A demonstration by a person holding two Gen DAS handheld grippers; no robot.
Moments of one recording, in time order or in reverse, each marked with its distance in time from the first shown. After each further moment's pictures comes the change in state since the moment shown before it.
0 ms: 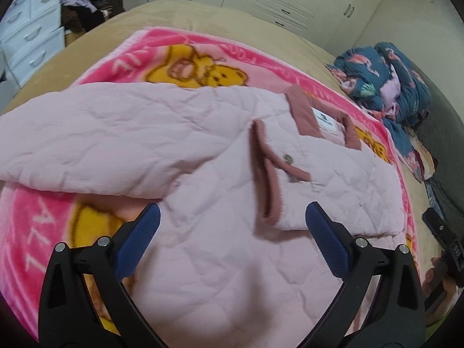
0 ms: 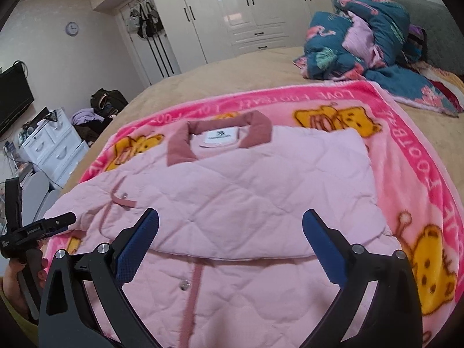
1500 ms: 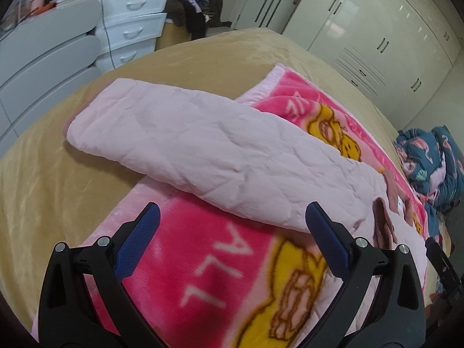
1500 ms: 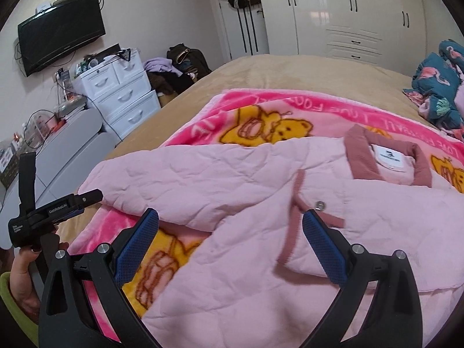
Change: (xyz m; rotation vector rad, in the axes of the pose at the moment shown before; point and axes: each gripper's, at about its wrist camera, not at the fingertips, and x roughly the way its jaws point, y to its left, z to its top) left arm -0.073 0.217 -0.008 -0.341 -0.155 0.184; right arm 0.083 0.279 -0.017 -0.316 0.105 0.234
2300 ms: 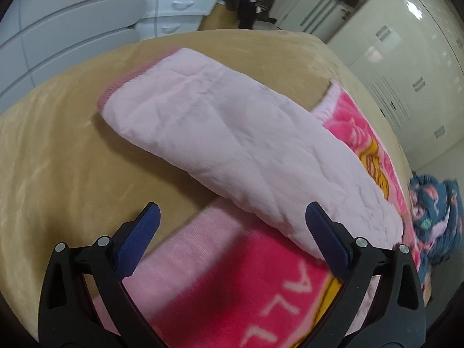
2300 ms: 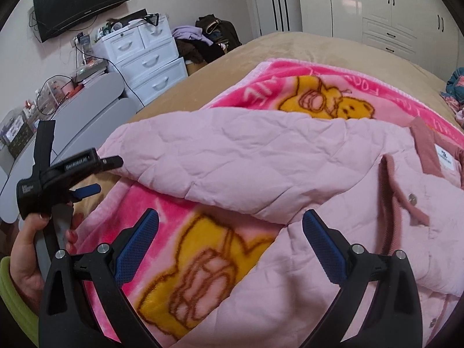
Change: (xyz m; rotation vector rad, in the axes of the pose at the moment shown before) left arm 0.035 0.091 0.020 -0.260 0.041 0.037; right arm 0.072 0.077 -0.018 -0.085 0.129 0.088
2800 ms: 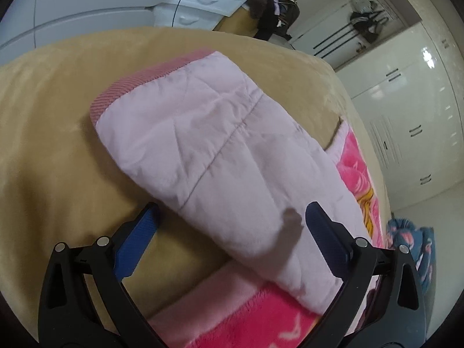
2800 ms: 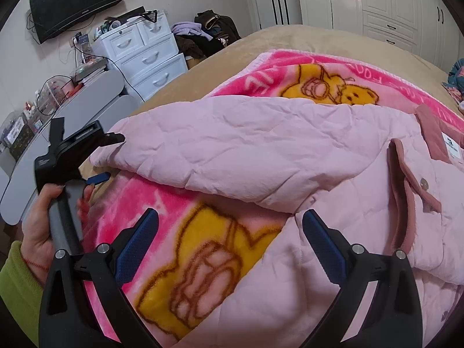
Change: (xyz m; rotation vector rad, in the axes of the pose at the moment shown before) left arm 0.032 0.035 0.030 -0.196 -0.030 -0.101; right arm 0.005 -0.005 -0.012 0.022 0.013 0.014
